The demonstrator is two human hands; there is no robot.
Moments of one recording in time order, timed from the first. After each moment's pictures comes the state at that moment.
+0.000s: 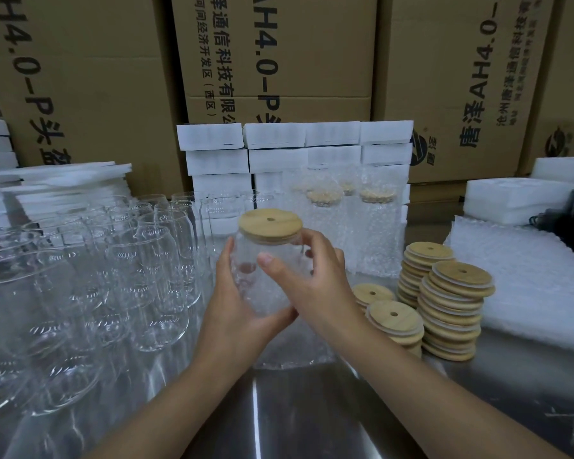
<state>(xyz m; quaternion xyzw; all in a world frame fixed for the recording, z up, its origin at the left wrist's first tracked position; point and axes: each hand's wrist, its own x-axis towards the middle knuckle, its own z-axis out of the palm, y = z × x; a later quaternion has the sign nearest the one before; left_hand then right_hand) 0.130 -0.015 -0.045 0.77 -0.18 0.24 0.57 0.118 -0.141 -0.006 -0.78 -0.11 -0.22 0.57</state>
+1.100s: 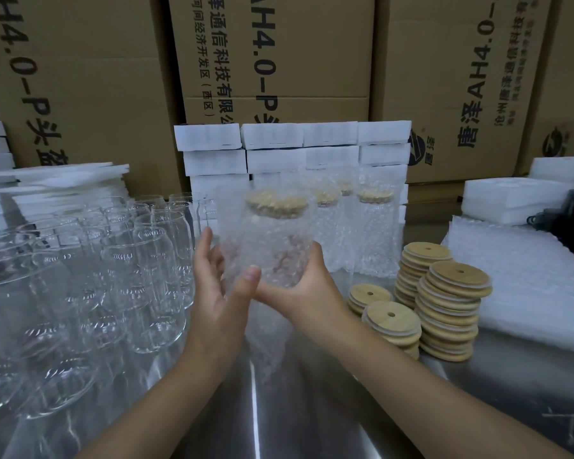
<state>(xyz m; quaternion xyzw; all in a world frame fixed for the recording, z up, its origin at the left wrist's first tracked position) 0.125 -0.011 -0.032 0.65 -0.20 0.24 0.70 0.122 -0.139 -0.014 -0.77 -0.12 -0.15 0.61</state>
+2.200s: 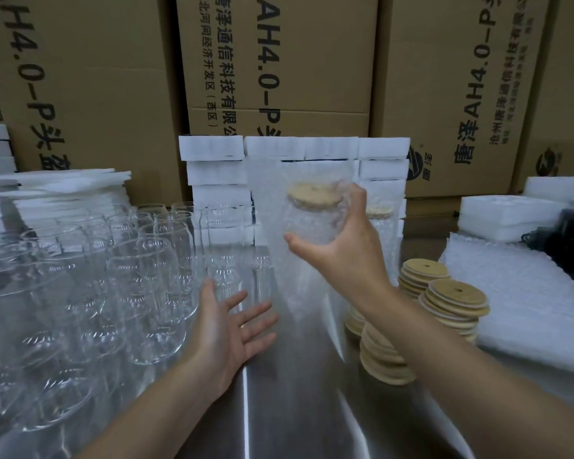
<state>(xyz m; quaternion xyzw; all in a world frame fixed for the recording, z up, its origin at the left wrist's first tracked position) 0.148 -0.010 -0.034 0.49 0.07 -0.07 0.87 0.138 -0.174 0.038 -0.79 -0.14 -0.41 0.43</state>
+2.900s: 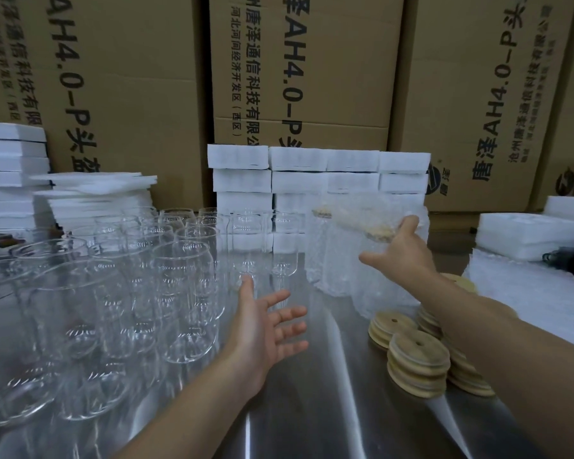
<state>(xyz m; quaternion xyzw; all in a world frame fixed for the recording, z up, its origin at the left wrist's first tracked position) 0.131 -0.011 -0.015 0.53 0.01 -0.09 0.84 0.199 -0.234 0.038 -0.91 0.11 -0.27 0.28</state>
